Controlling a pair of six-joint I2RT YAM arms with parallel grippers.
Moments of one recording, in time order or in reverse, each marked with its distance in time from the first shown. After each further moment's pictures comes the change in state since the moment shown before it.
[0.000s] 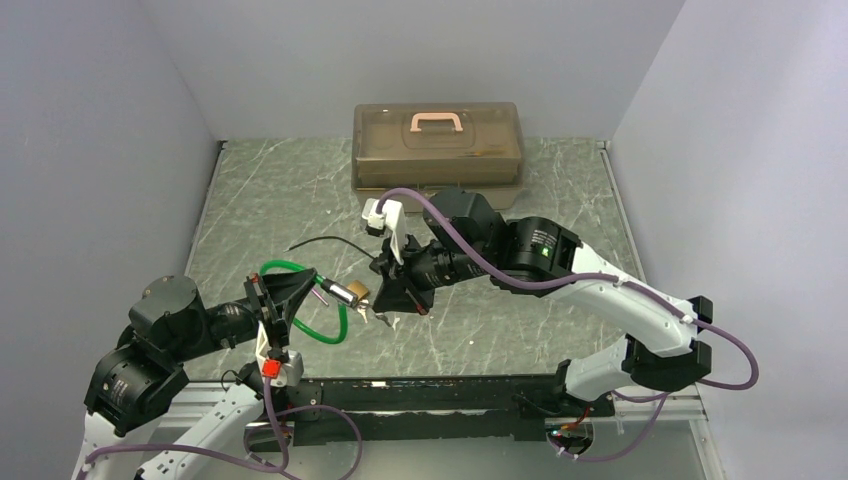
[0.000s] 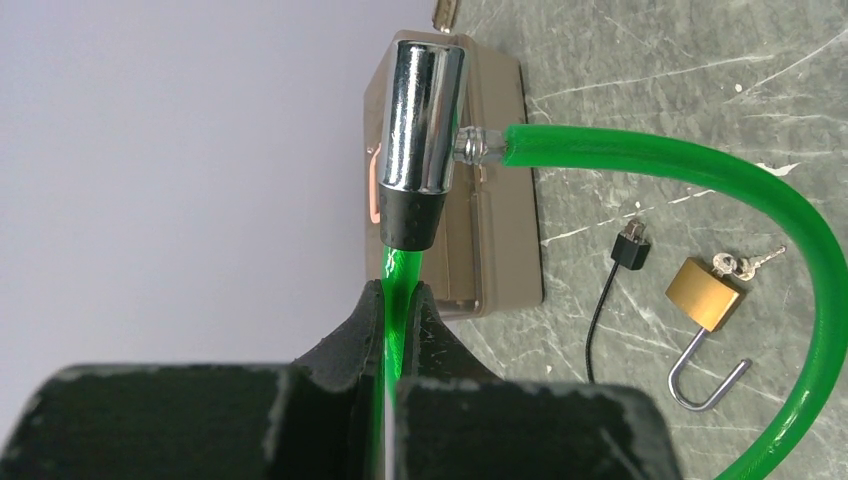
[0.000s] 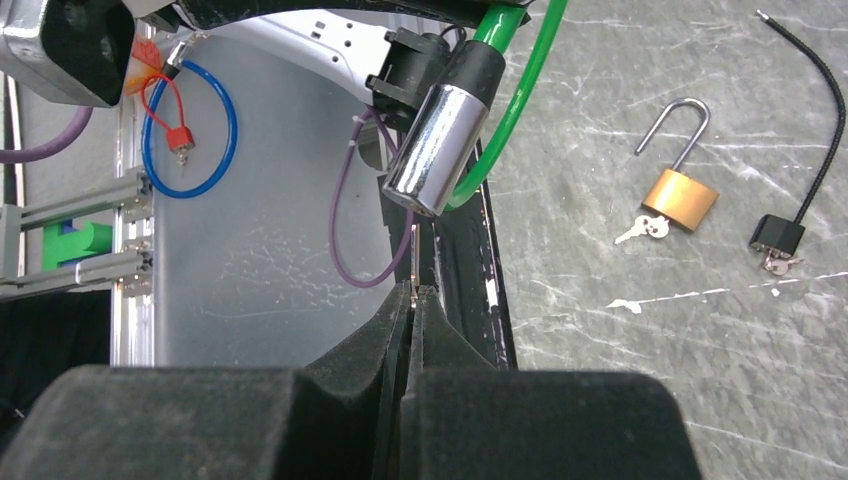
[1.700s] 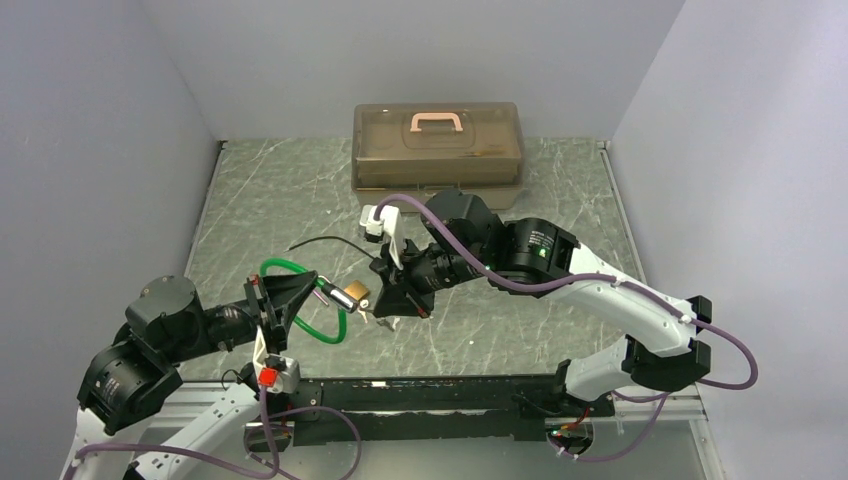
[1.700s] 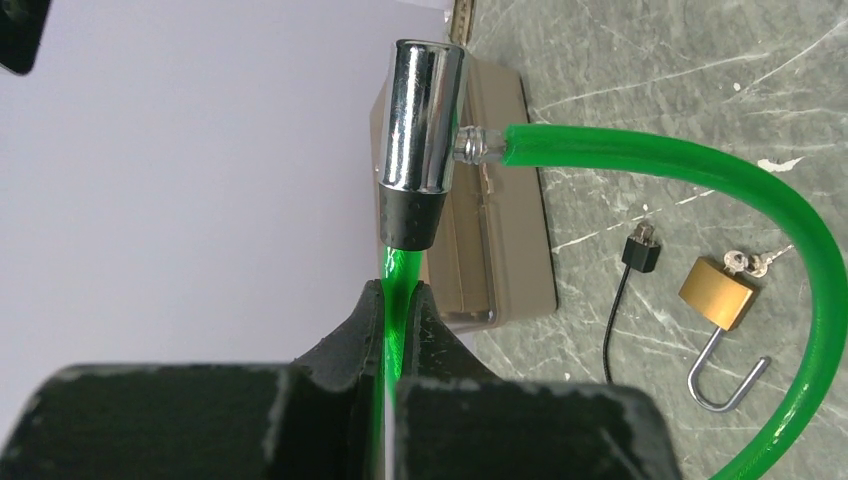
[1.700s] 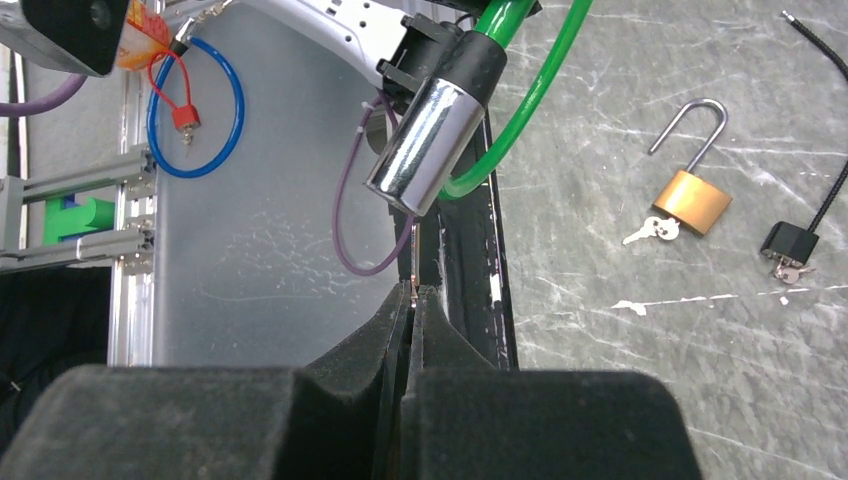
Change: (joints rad) left arm -0.080 0.012 0.028 -0.021 -0.044 0.043; right arm 0.000 0.000 -0.015 0.000 -0.039 -0.034
